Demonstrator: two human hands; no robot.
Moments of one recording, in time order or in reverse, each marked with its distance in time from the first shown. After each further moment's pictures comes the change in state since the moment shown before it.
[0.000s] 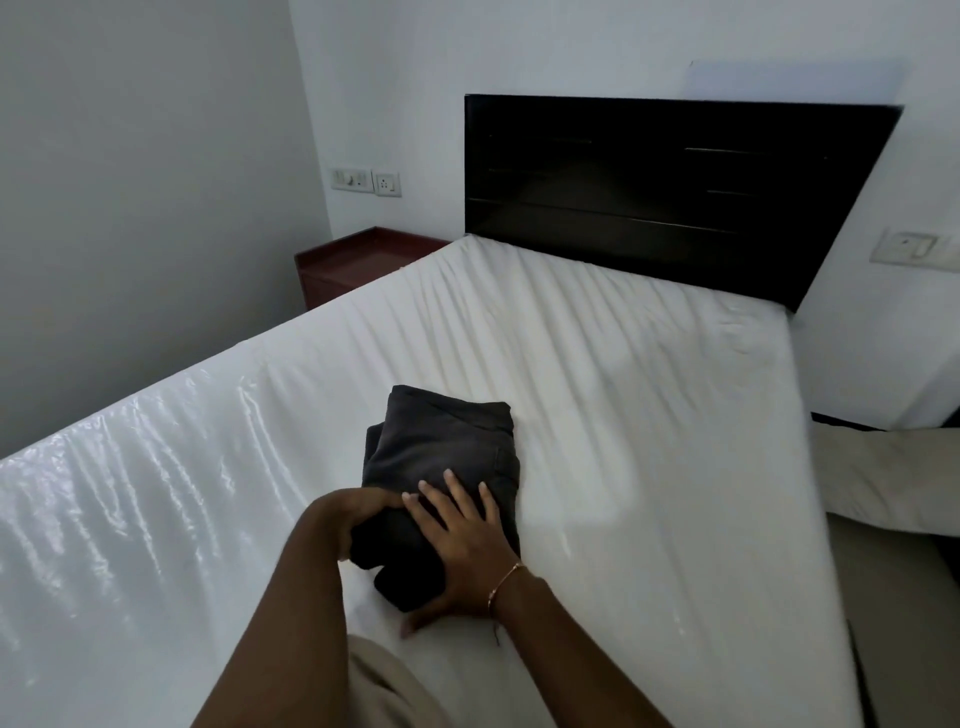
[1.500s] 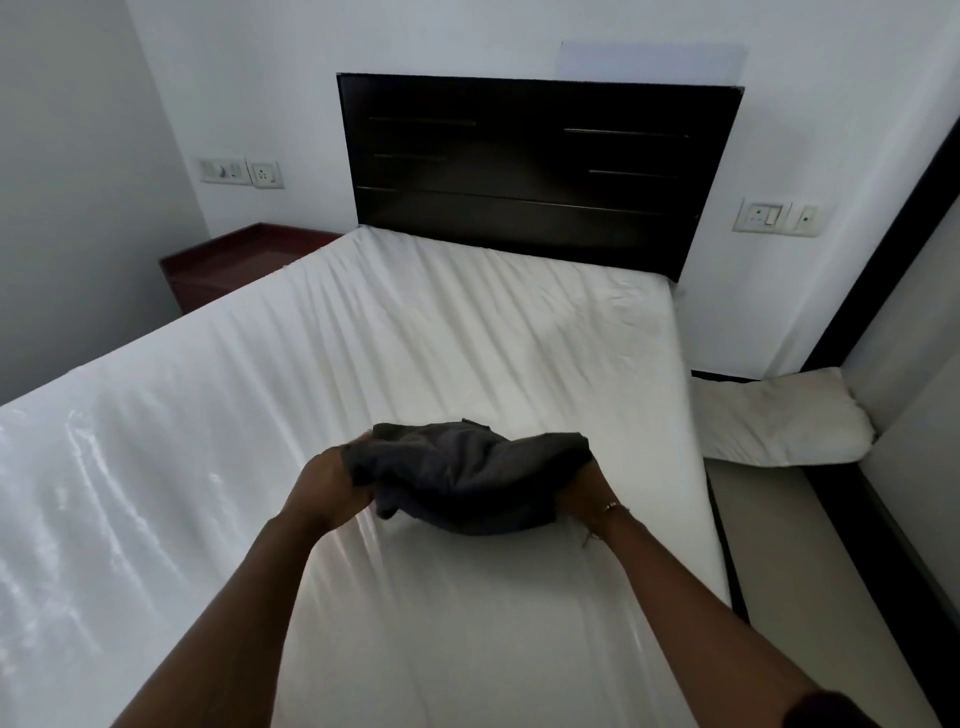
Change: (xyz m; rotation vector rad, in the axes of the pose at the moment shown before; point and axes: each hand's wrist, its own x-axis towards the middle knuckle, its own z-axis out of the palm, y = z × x) left_hand 0.069 0.051 0.077 0.818 0.223 0.968; right_hand -0.090 0.300 -0.019 0.132 0.101 0.618
